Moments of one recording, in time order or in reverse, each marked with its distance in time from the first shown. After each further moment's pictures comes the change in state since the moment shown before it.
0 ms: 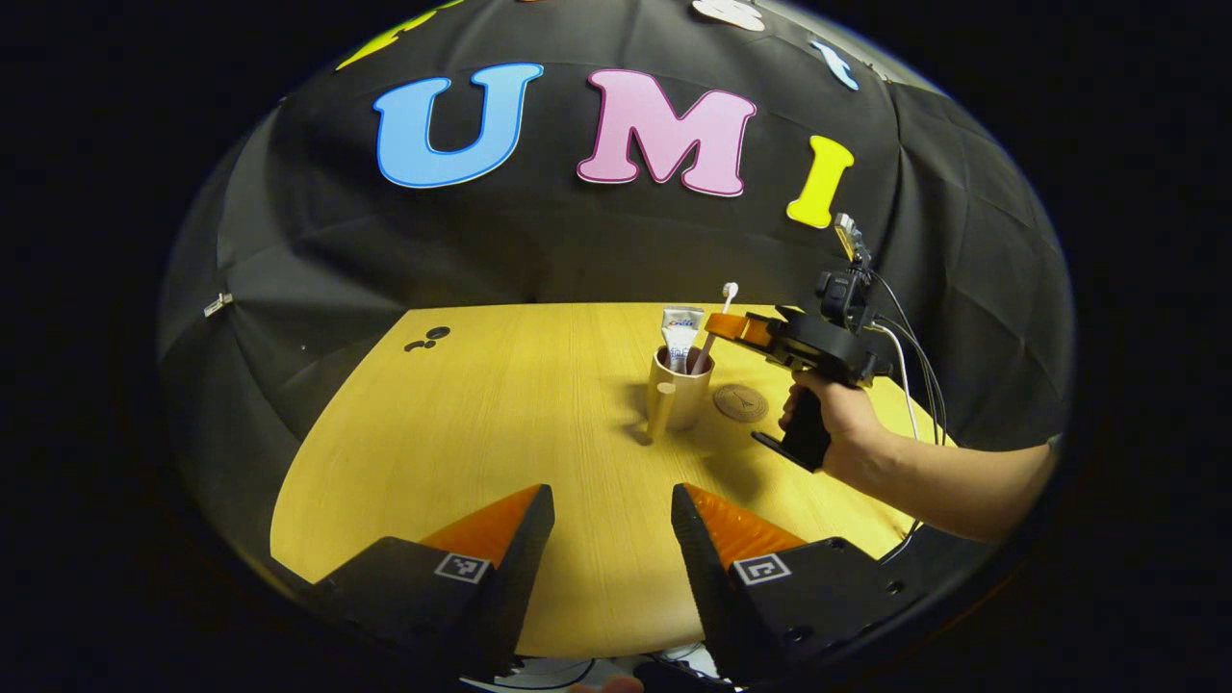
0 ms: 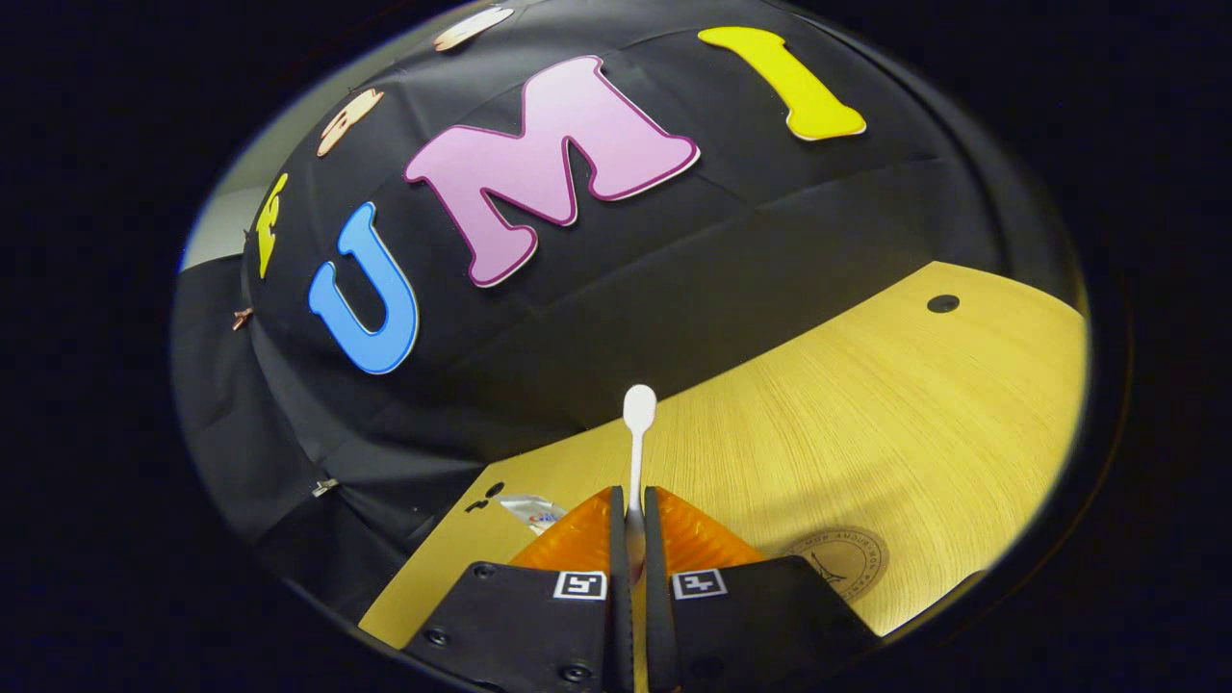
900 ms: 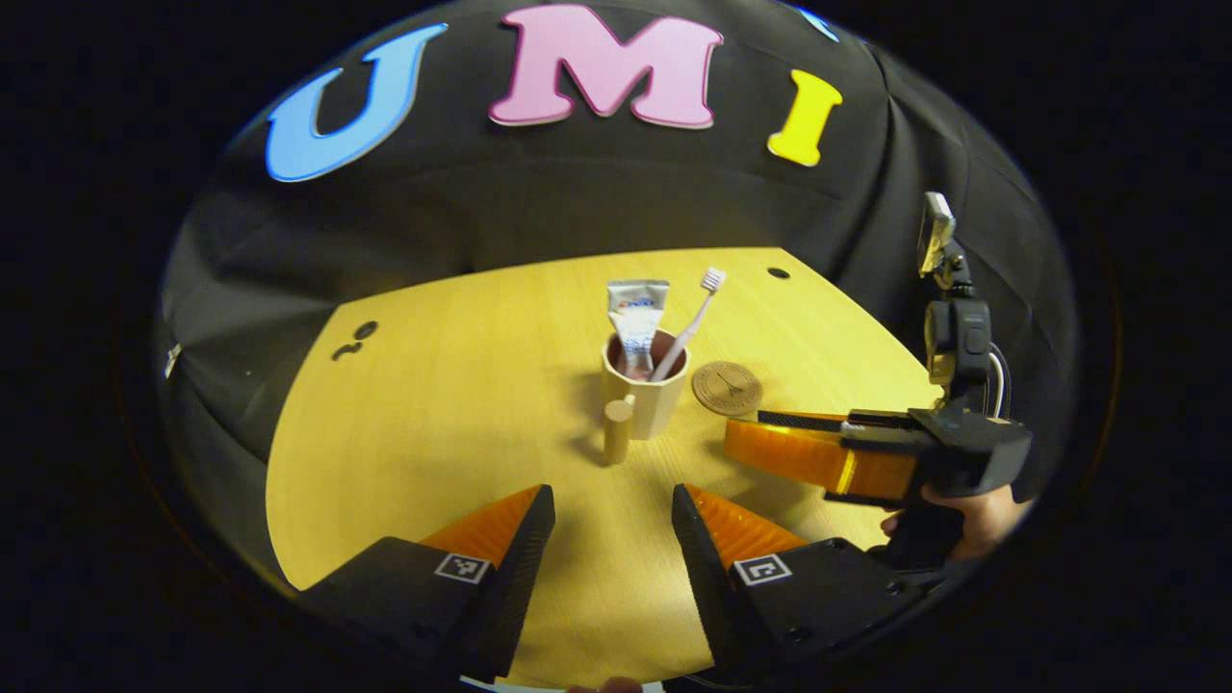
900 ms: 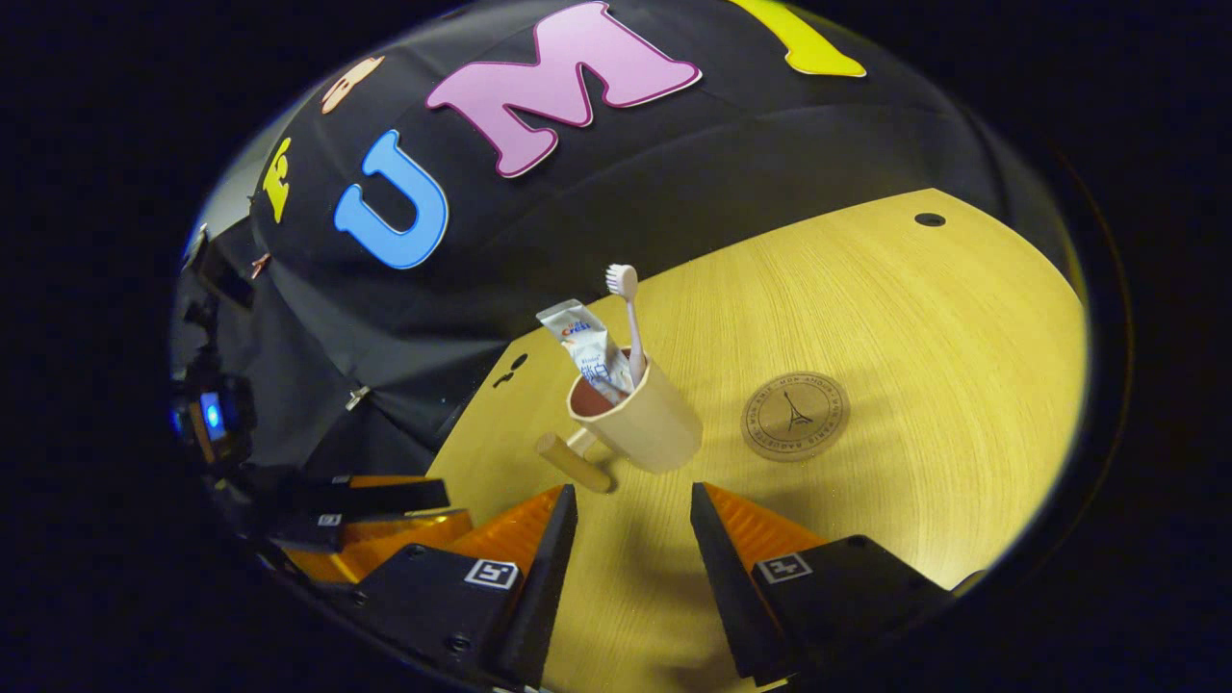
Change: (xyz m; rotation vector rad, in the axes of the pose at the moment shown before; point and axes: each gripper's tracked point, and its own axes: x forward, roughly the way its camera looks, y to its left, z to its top) left arm 0.116 -0.044 0.018 0.132 0.263 -0.103; right arm -0.123 -0.002 -0.076 -0.025 0.391 0.047
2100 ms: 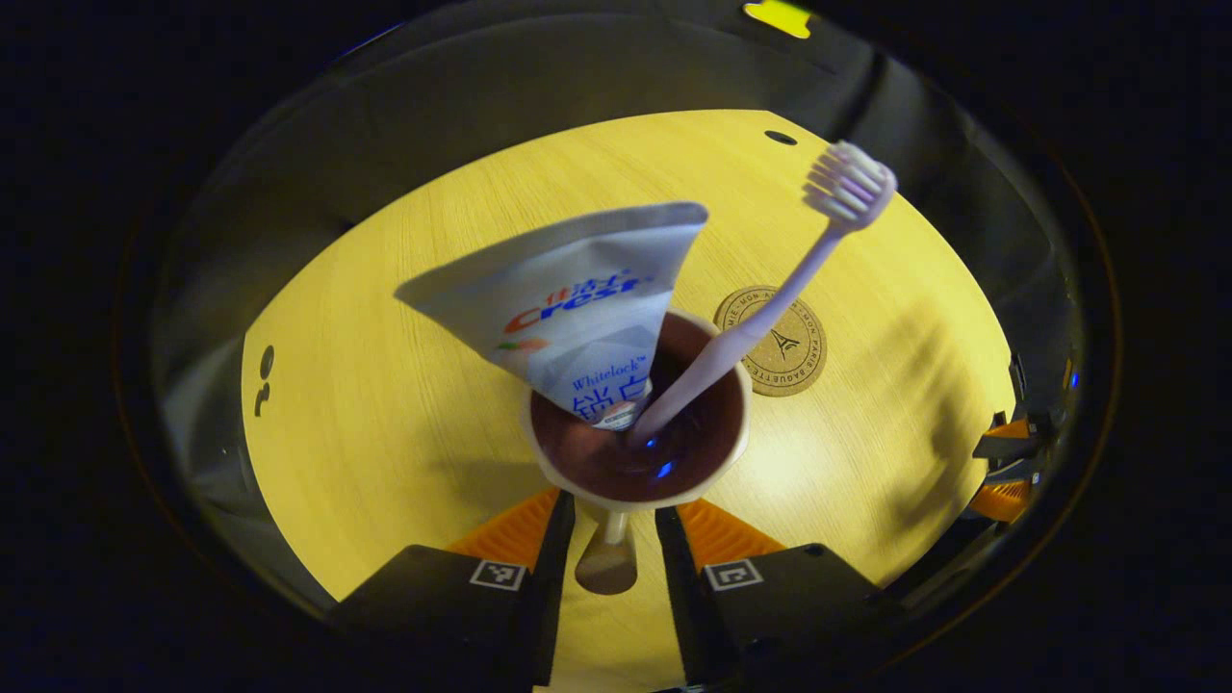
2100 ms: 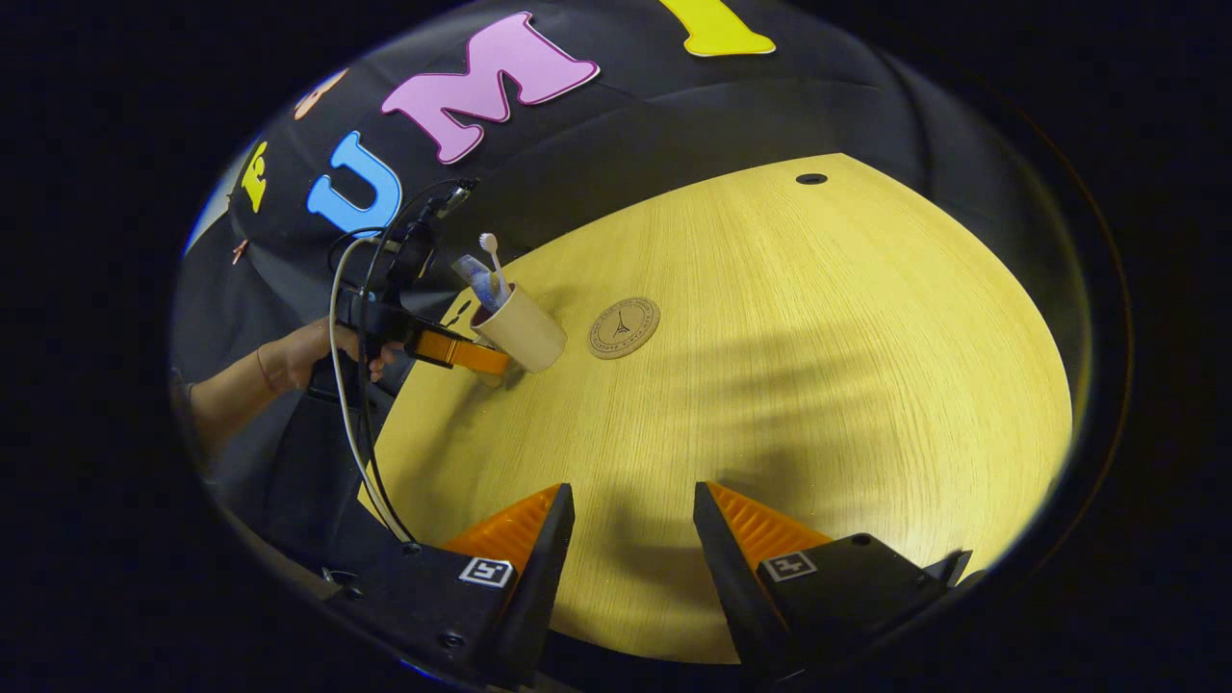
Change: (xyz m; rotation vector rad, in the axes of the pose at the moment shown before) left arm 0.130 0.005 0.011 0.158 0.445 -0.022; right arm -0.130 -0.121 -0.047 0.030 0.146 -0.120
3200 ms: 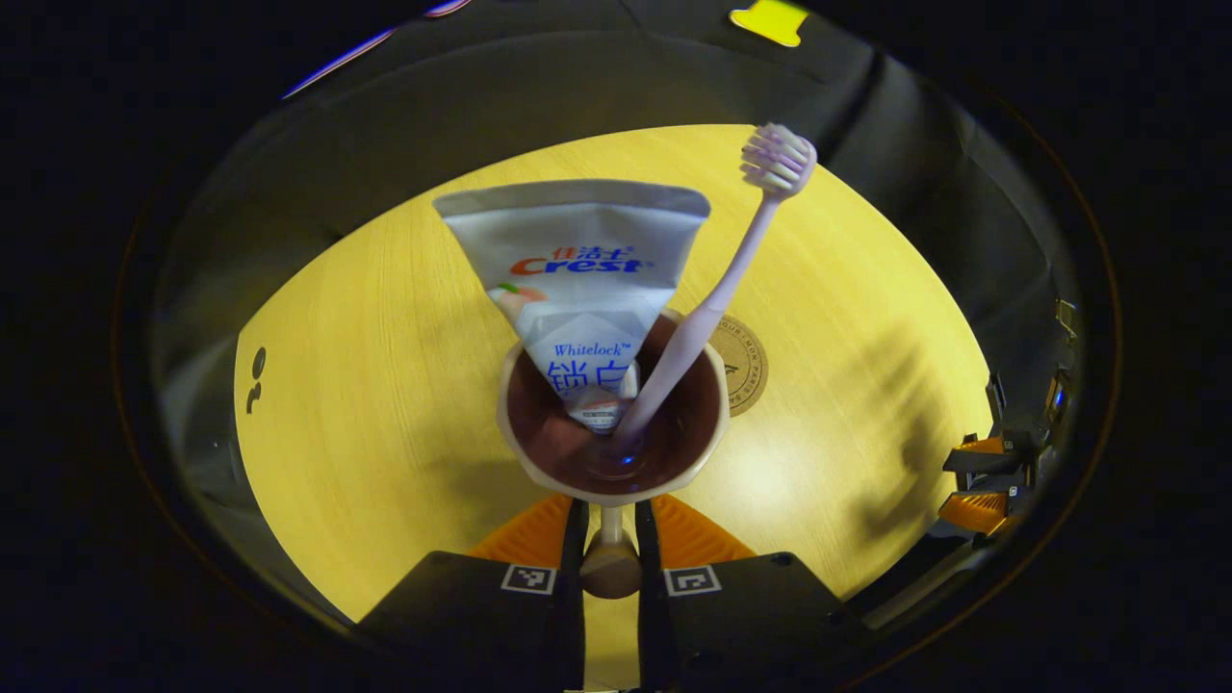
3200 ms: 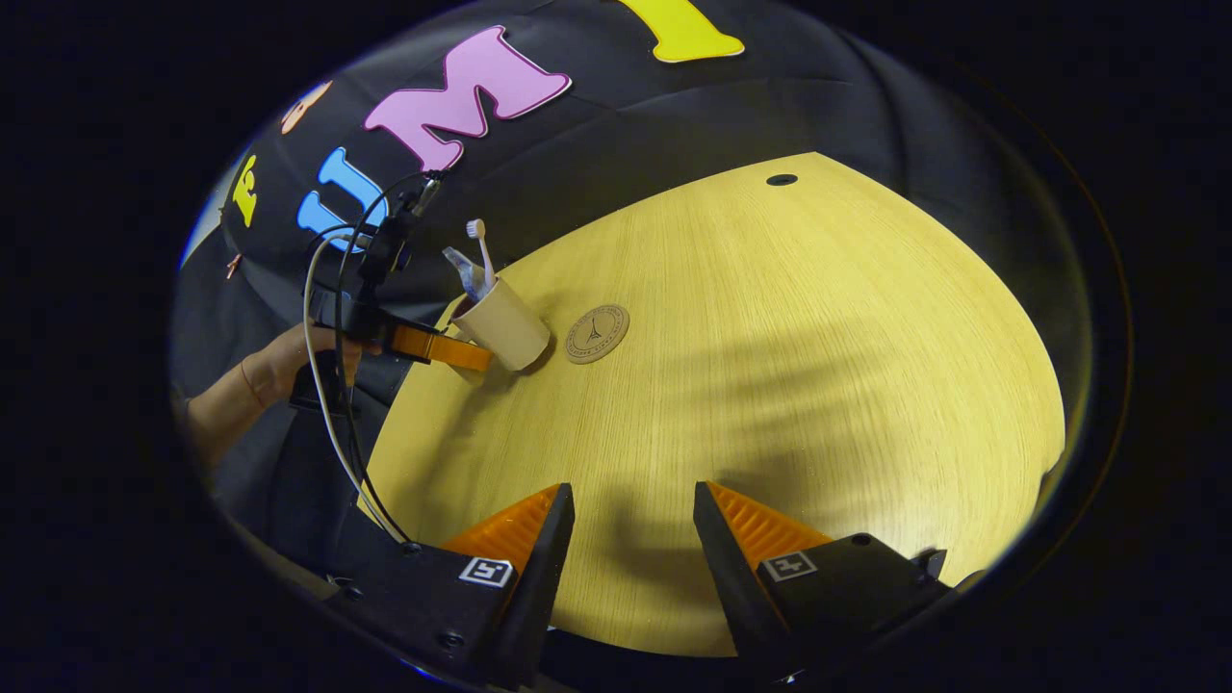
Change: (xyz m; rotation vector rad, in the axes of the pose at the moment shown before) left arm -0.028 -0.046 0.024 0.007 -0.067 -0.036; right arm -0.015 -0.026 0.002 0.035 -0.035 -0.021
